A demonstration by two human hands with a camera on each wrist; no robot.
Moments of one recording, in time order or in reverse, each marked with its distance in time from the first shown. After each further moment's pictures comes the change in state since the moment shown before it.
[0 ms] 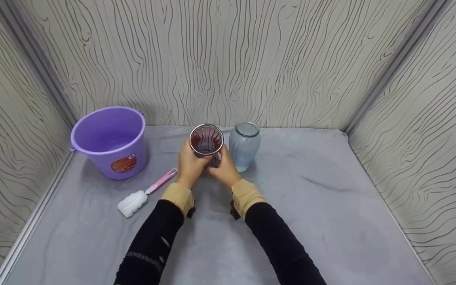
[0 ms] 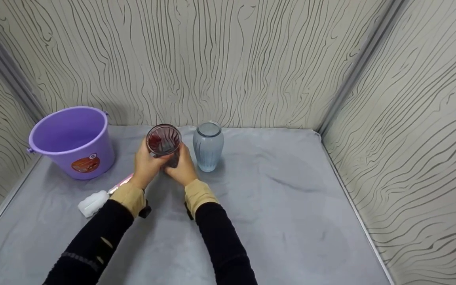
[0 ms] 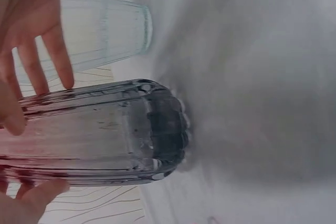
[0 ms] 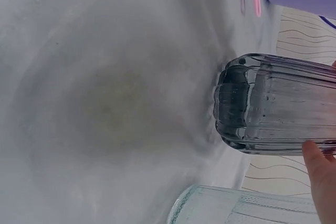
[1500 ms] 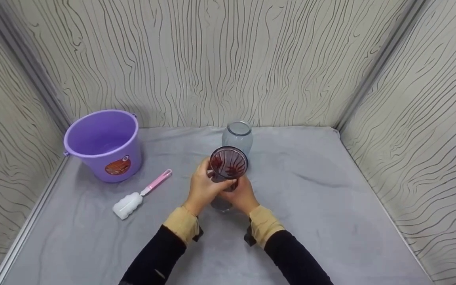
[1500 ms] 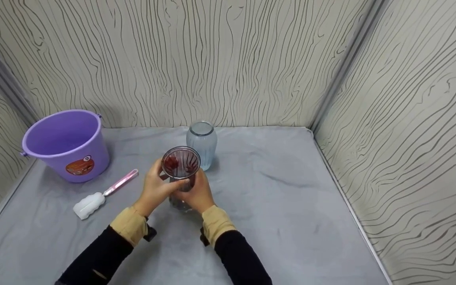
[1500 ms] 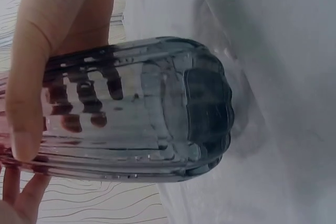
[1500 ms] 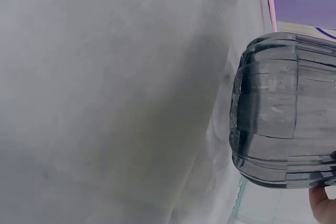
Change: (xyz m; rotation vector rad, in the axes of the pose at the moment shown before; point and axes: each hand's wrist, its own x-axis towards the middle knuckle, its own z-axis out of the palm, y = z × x) left_hand -0.073 0.045 0.015 -0.162 -0.193 0.123; right_hand -0.091 0.012 -0.036 -0.182 0.123 -0.020
